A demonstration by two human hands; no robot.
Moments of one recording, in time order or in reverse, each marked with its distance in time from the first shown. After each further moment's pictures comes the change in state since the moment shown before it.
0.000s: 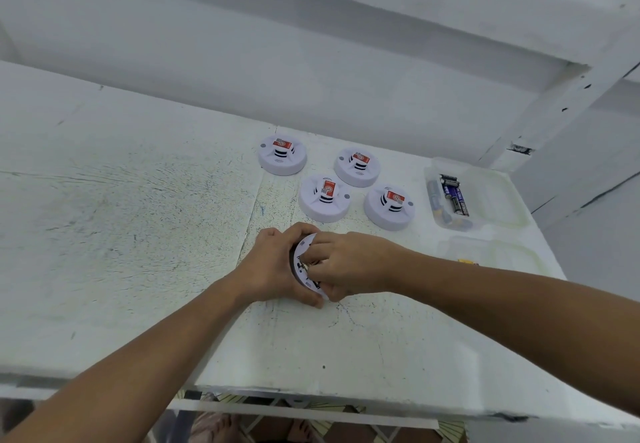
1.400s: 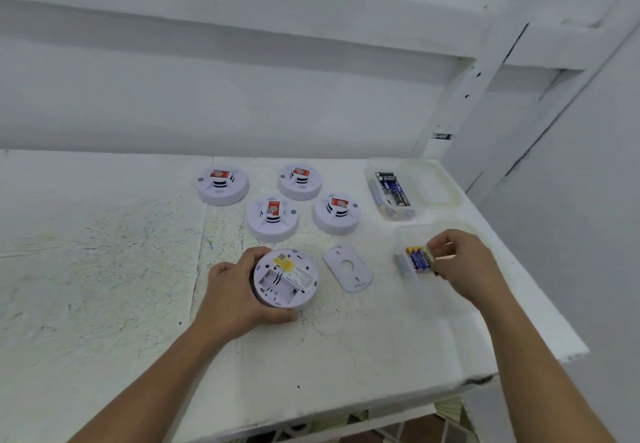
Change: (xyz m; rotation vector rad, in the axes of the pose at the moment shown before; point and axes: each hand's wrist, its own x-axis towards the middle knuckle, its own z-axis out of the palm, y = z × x) left_hand 0.002 0.004 0.015 0.015 0.162 0.021; right_hand -0.177 -0.019 0.017 0.793 0.655 1.760
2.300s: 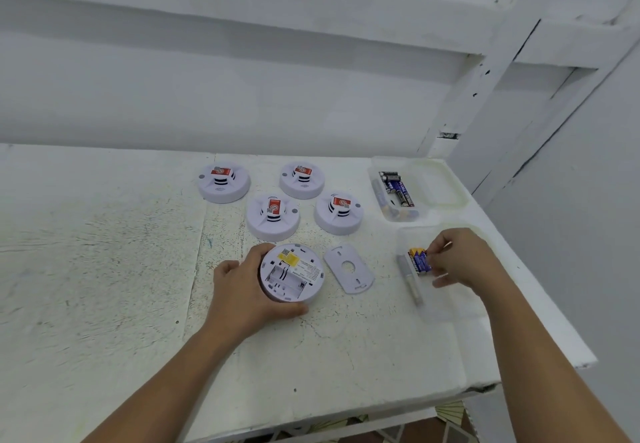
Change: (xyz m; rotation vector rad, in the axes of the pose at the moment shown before) left_hand 0.000 0.015 0.013 0.029 0.067 -0.059; right_hand 0.030 -0.001 0.001 0.052 -0.120 0.130
